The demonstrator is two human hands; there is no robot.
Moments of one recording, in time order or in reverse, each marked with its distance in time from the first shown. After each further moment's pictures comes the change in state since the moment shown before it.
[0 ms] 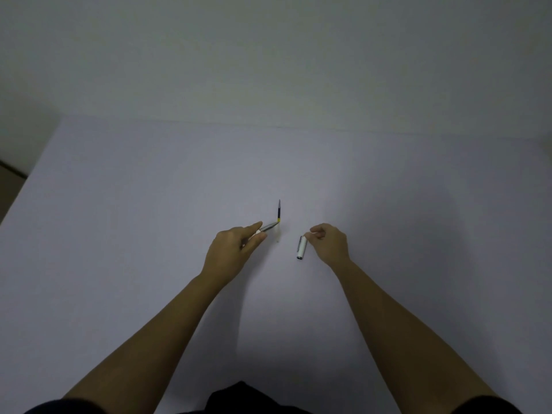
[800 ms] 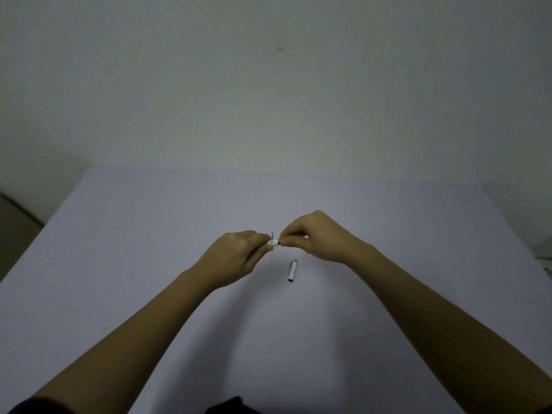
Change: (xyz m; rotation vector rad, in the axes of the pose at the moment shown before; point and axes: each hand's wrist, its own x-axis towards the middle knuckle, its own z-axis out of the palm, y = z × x) left_hand -0.025 0.076 -0.072 0.299 0.015 0.595; right_hand -0.103 -0.134 -0.109 -0.430 -0.329 -0.755
